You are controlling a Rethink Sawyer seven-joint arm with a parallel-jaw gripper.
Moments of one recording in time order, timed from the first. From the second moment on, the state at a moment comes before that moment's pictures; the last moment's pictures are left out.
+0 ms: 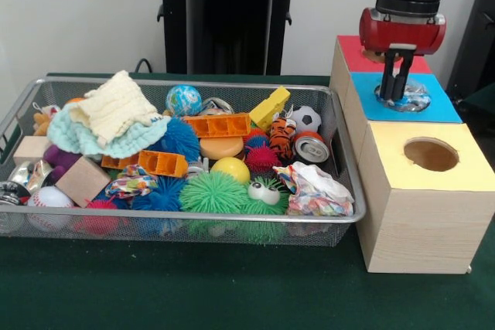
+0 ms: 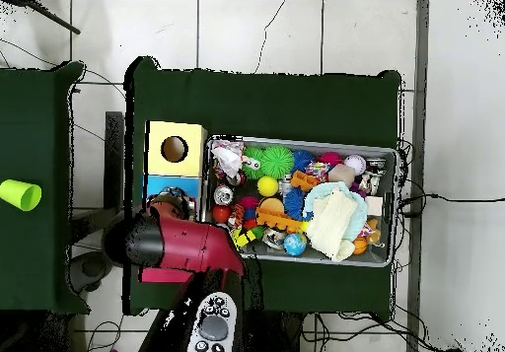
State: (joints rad) arm 0.19 -0.67 -0.17 1.84 0.31 0.23 1.58
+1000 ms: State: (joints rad) arm 0.21 -0.65 -0.18 1.83 0.31 0.21 1.58
